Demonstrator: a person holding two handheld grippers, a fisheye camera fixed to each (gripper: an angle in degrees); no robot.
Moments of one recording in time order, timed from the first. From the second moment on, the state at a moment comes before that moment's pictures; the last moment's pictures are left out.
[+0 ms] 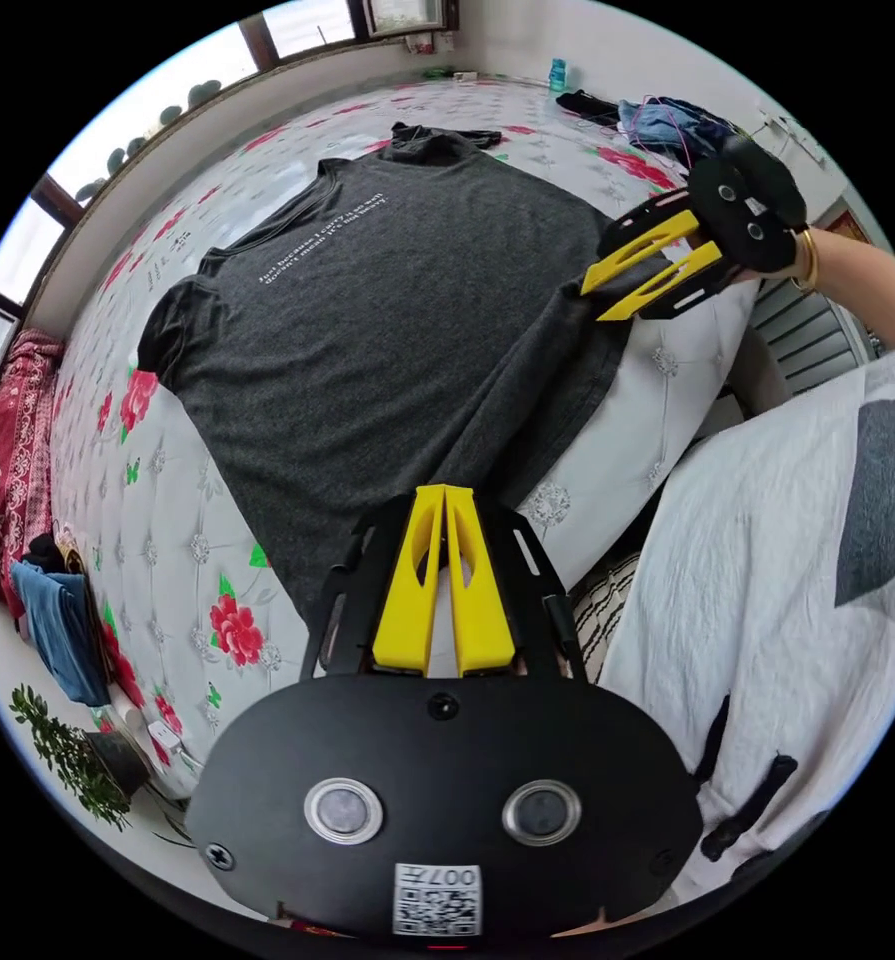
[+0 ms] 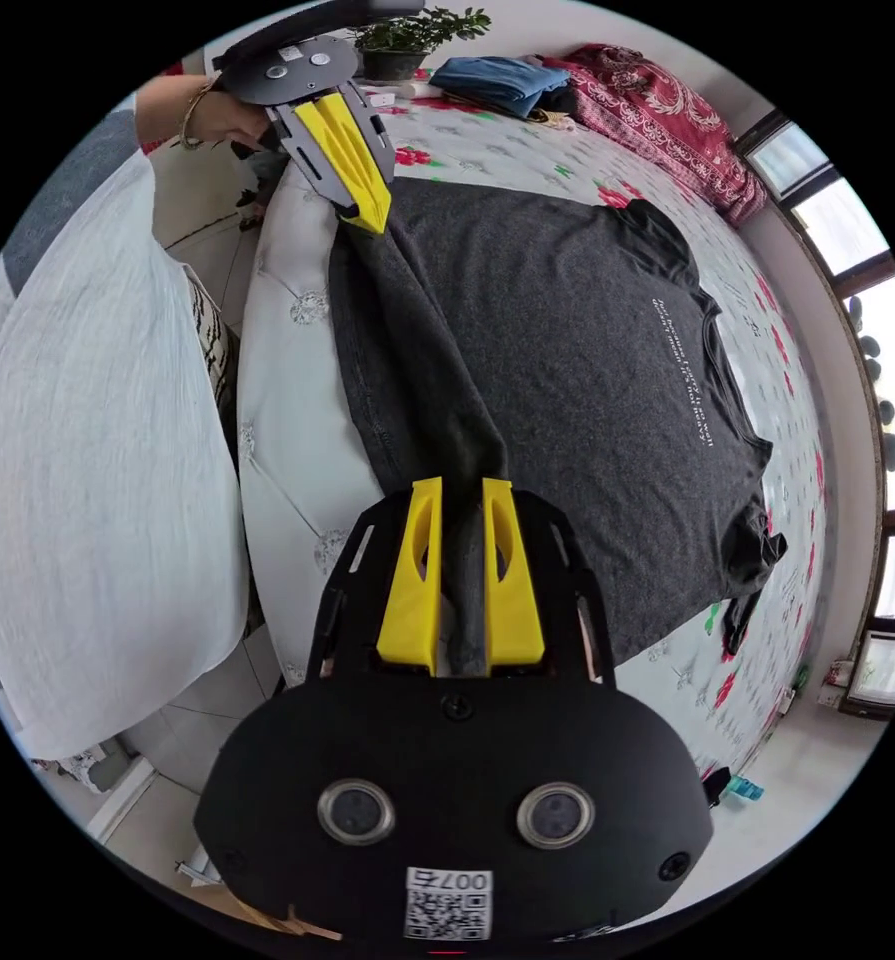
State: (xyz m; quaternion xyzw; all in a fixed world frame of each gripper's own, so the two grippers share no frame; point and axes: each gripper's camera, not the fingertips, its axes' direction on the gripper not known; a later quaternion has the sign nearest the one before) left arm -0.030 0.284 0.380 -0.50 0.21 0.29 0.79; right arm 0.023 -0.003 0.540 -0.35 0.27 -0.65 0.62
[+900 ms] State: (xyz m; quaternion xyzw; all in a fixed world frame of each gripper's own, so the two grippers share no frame) left arm -0.046 0.269 0.347 -0.52 0.29 0.29 0.75; right arm 0.053 -0.061 0.463 -0.40 0.13 -0.52 0.74
